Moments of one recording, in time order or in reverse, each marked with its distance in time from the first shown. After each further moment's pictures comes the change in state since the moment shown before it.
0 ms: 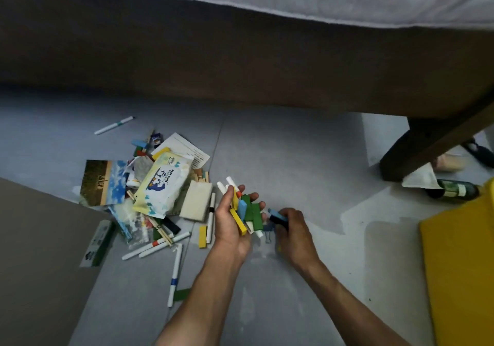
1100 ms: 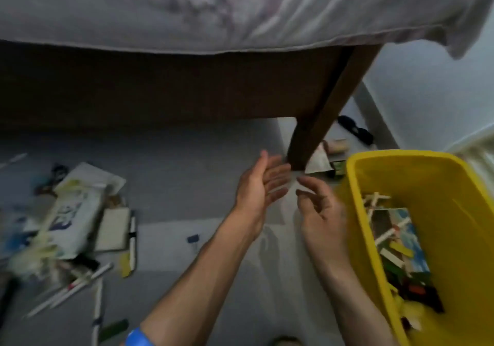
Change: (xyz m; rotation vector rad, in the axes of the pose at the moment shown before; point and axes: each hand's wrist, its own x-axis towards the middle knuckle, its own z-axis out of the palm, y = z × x) left_hand -0.063 -0.062 0.188 0.497 -0.442 -0.096; right_hand -0.071 -0.032 -0.202 0.340 0.514 -0.080
